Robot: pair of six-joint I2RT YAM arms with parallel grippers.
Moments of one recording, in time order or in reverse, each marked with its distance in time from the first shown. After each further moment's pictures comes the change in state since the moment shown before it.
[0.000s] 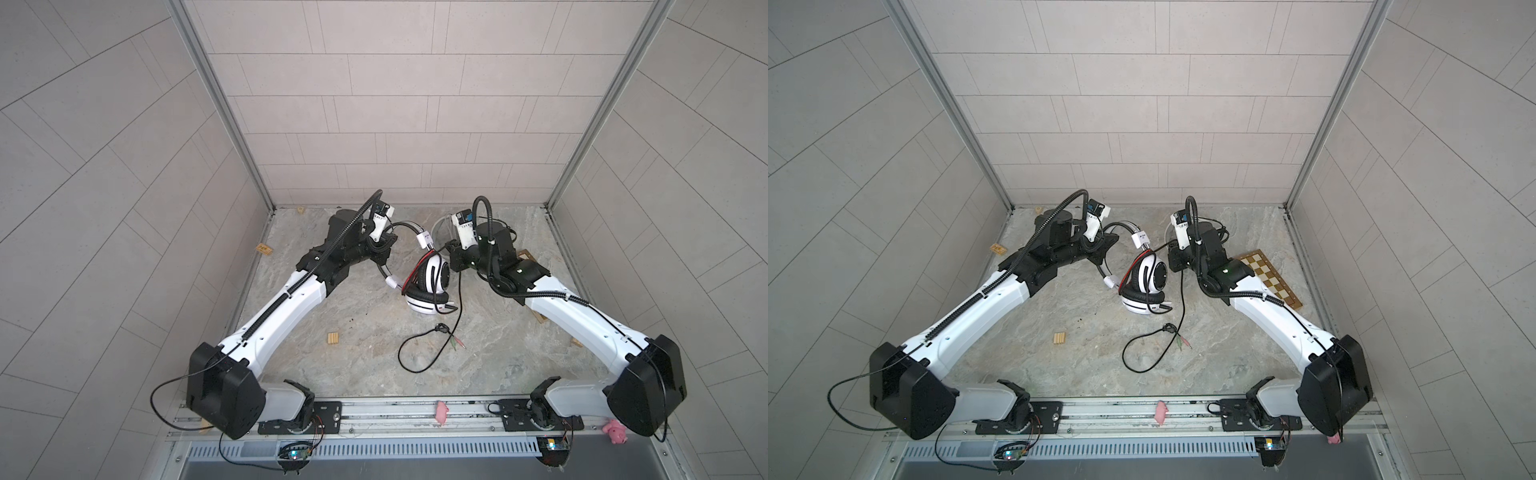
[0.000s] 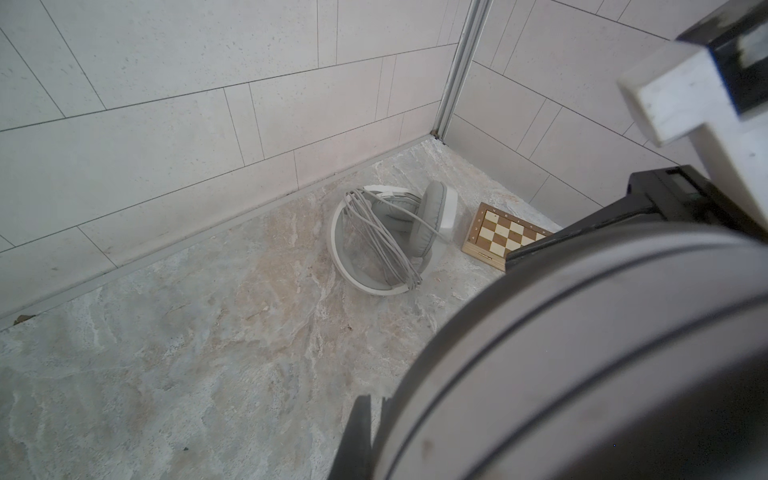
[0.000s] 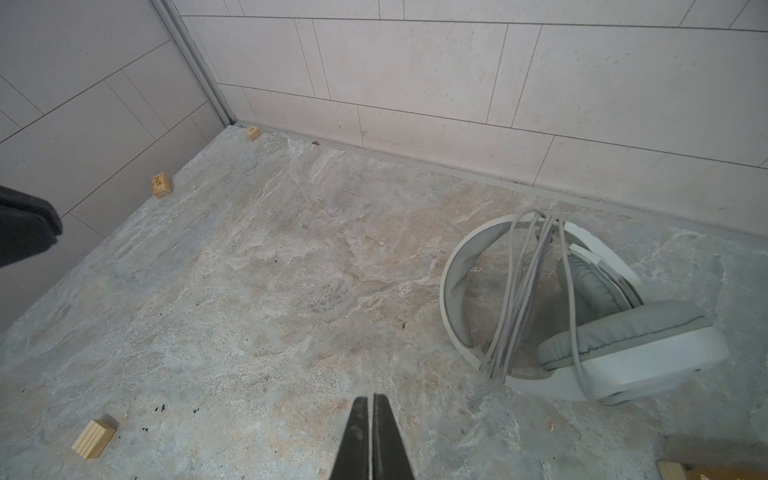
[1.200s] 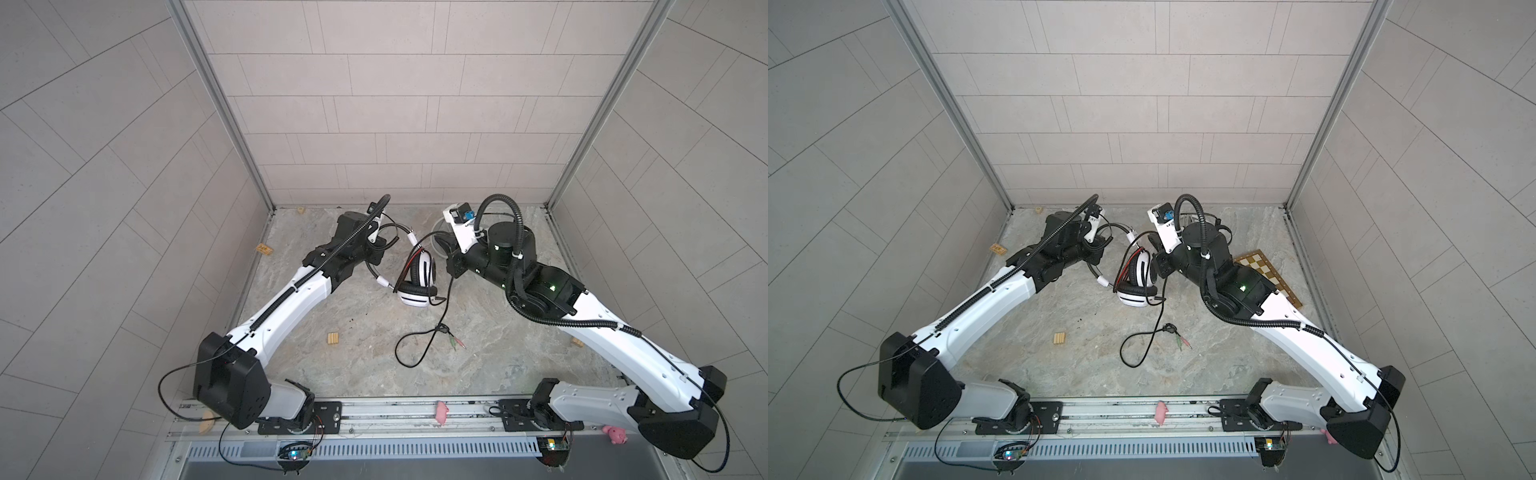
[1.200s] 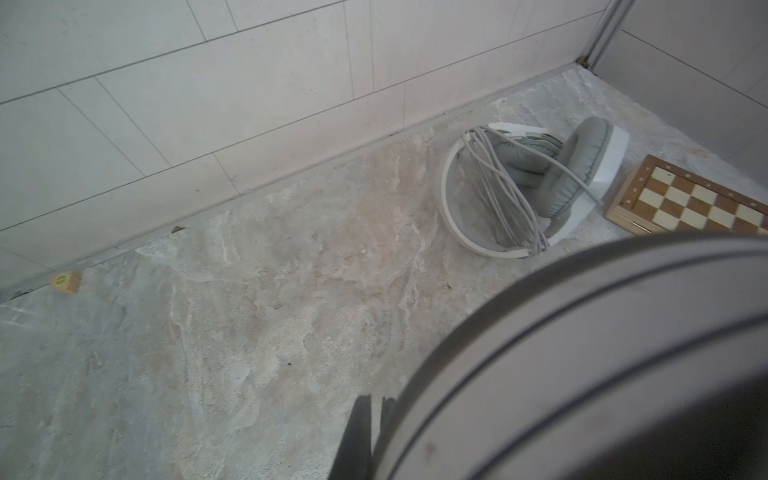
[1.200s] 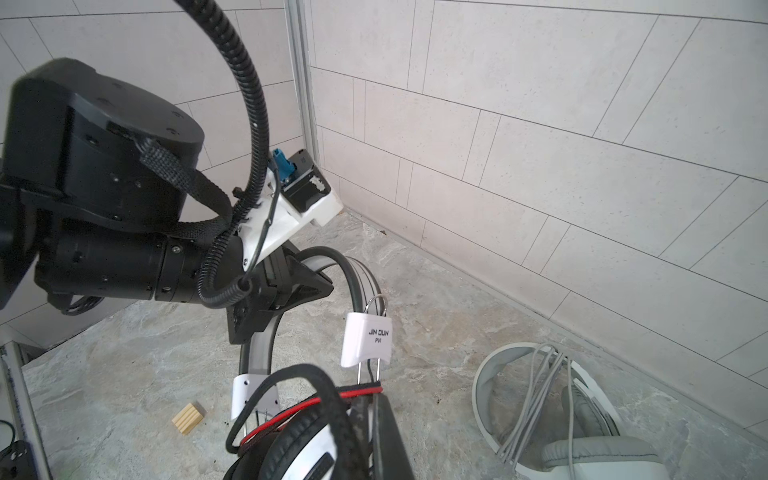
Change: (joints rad) left arm -0.014 0.055 0.035 -0.132 -0.307 0.033; right arm 0.256 -0.167 0.222 -0.167 0.138 -0.146
